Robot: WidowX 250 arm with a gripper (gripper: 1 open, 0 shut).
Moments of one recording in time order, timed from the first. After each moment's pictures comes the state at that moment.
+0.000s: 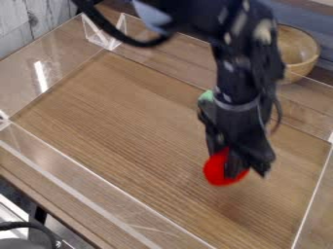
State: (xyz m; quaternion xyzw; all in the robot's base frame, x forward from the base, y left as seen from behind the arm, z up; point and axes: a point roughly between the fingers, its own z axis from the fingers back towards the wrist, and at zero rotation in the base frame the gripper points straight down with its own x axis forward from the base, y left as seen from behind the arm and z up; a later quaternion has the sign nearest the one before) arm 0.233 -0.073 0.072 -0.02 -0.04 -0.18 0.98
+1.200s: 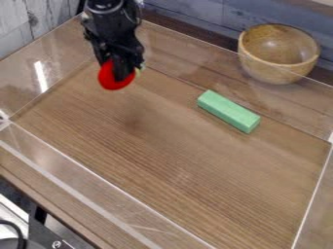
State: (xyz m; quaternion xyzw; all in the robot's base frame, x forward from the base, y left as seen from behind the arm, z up) arm 0.282 0.106 0.081 0.04 -0.06 -0.05 1.00
